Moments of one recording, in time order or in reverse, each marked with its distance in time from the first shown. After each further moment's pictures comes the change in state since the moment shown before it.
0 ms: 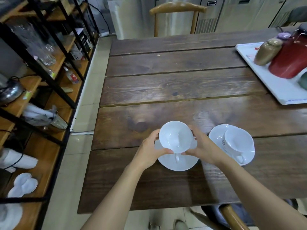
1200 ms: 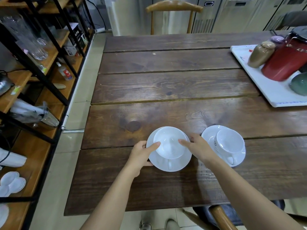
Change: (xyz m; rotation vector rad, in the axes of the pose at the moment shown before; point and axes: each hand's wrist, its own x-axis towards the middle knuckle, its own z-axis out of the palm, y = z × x) left_hand 0.003 -0.010 0.014 -0.390 0.084 -0.418; right_hand 0.007 0.016 0.002 0.177 0.069 0.402
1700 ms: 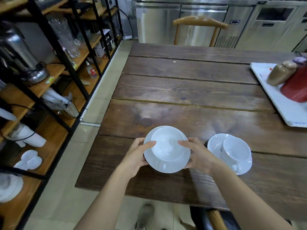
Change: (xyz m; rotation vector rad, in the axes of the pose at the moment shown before) left_hand -0.043 -0.018 -0.024 -0.337 0.024 -0.018; right_hand -0.037 -0.017 0.007 0.481 -0.362 0.076
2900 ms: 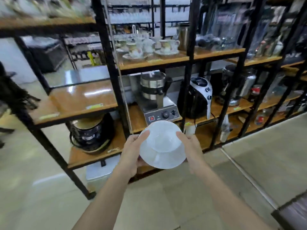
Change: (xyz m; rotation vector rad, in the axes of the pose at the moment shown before) left_hand -0.411 -0.146 -0.405 -0.646 1.065 0.461; right_hand -0.200 0.135 0.566 -0.520 -0.691 -0.440
